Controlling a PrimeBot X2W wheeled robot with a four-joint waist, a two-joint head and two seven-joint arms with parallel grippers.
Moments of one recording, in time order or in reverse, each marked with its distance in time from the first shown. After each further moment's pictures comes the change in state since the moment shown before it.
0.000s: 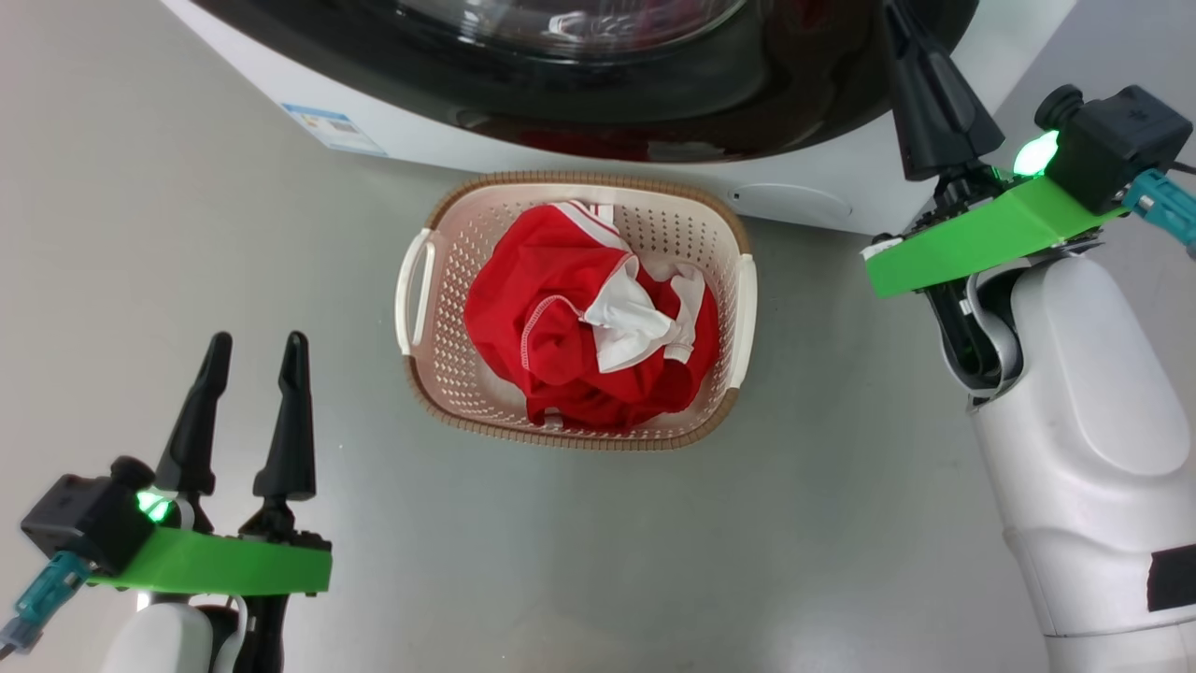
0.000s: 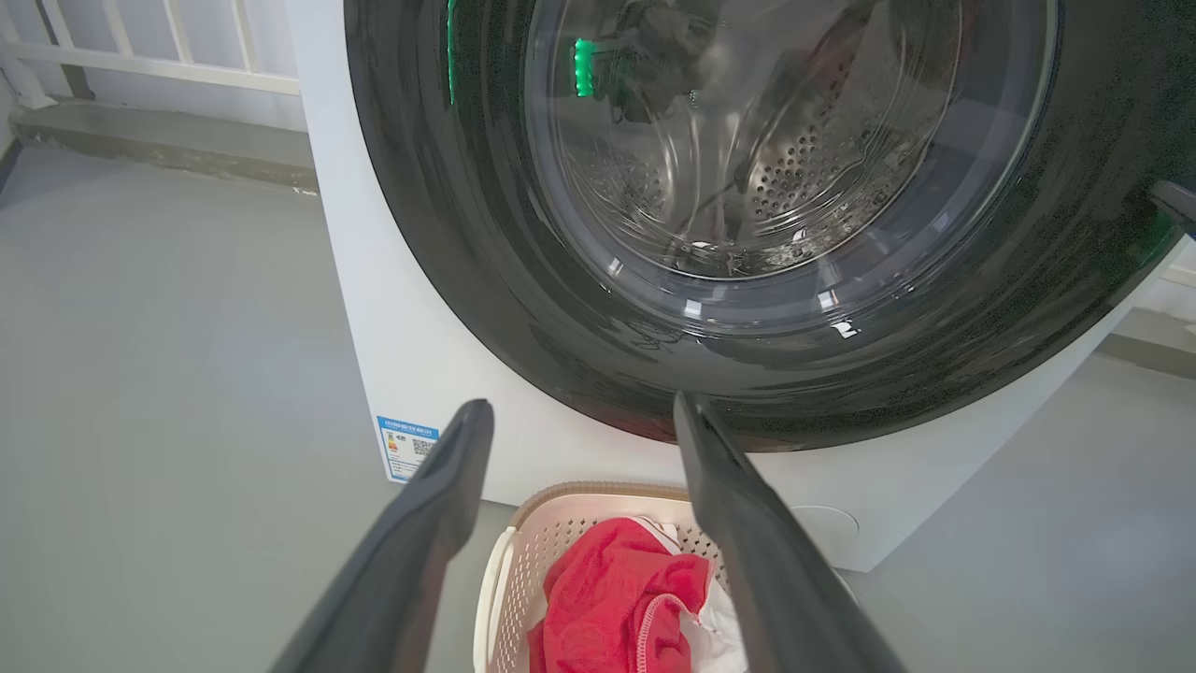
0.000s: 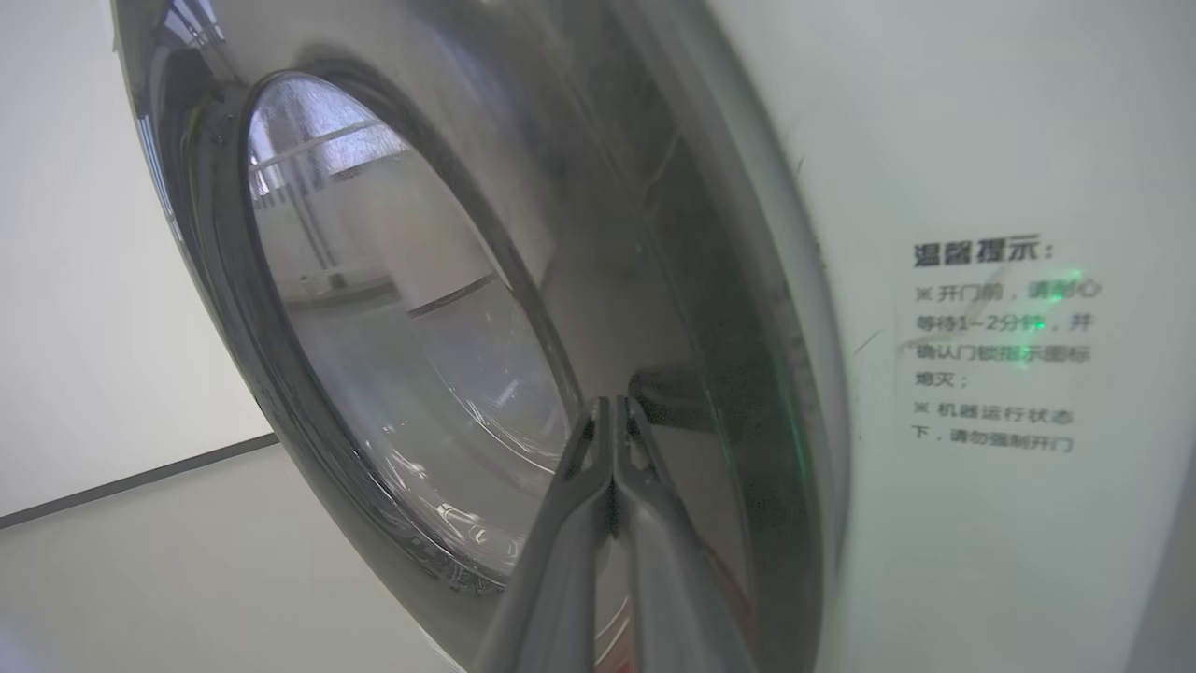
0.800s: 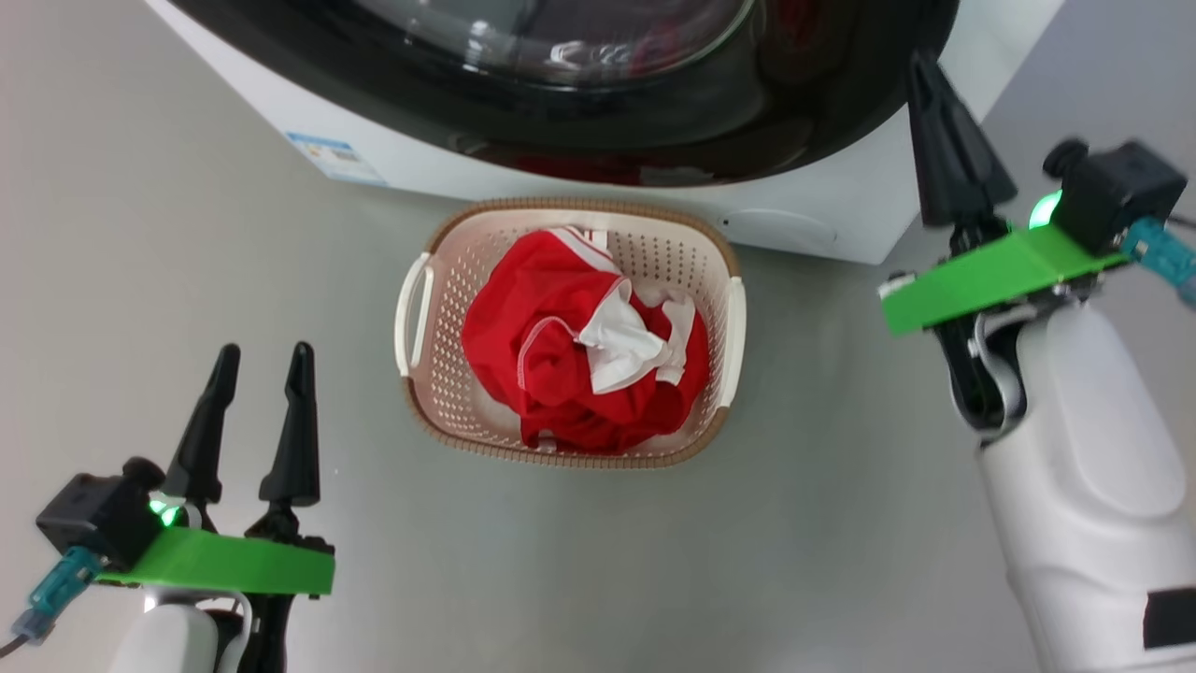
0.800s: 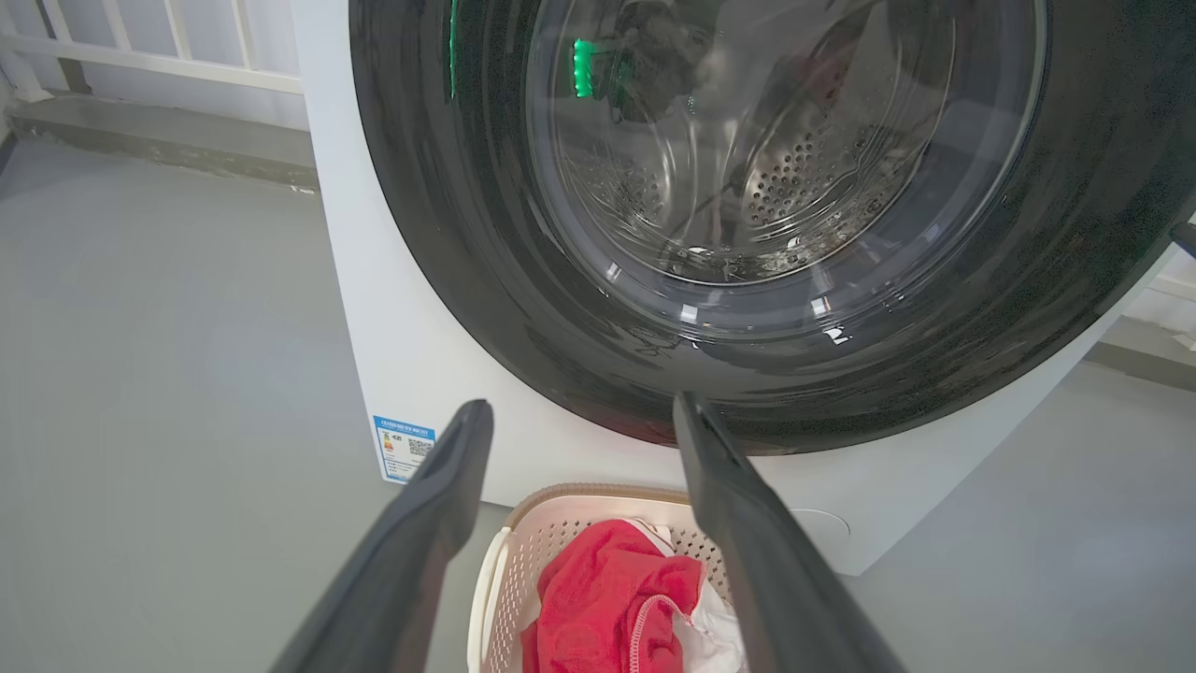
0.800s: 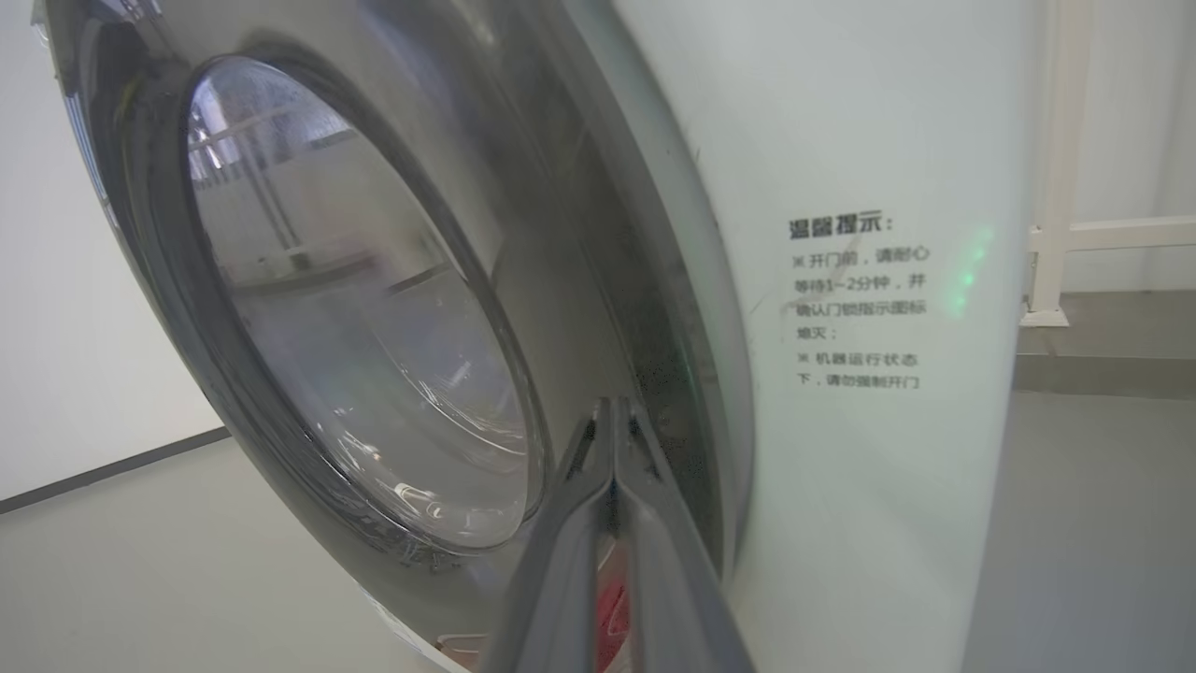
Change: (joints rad) left arm -0.016 0.001 -0.012 0.050 -0.010 0.000 0.000; right arm 0.047 0.020 -0.056 0.013 -0.041 -0.003 0.000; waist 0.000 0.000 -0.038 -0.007
